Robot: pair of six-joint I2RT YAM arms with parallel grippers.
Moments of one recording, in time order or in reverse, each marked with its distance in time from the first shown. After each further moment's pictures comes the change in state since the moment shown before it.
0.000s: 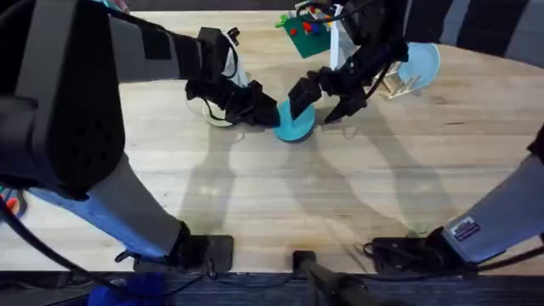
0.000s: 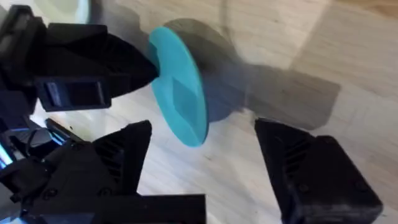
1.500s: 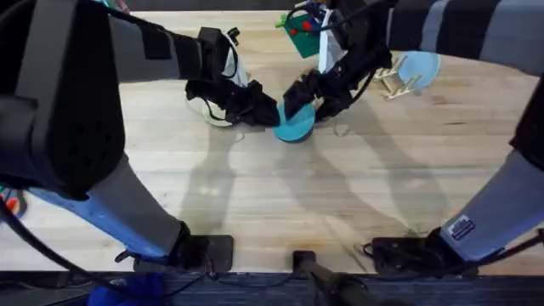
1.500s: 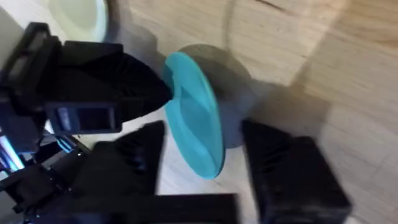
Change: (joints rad) left arm 0.000 0.000 0.000 0.002 0.000 -0.003; right arm 0.034 0.053 -0.012 0.117 -0.045 0.027
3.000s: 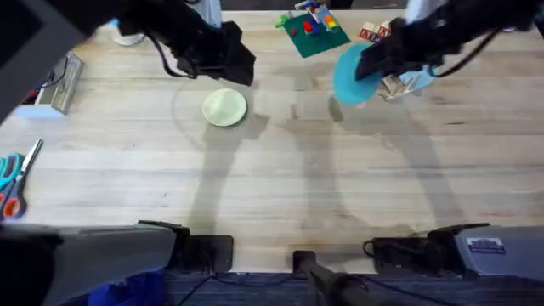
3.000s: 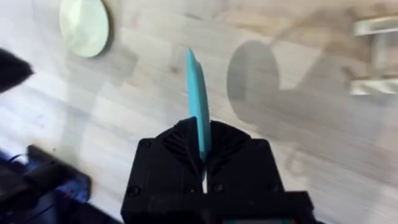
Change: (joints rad) left arm -0.006 -0.364 0.332 -0.502 -0.363 0.192; right arm -0.223 -0.425 0.010 -0.193 0.173 -0.160
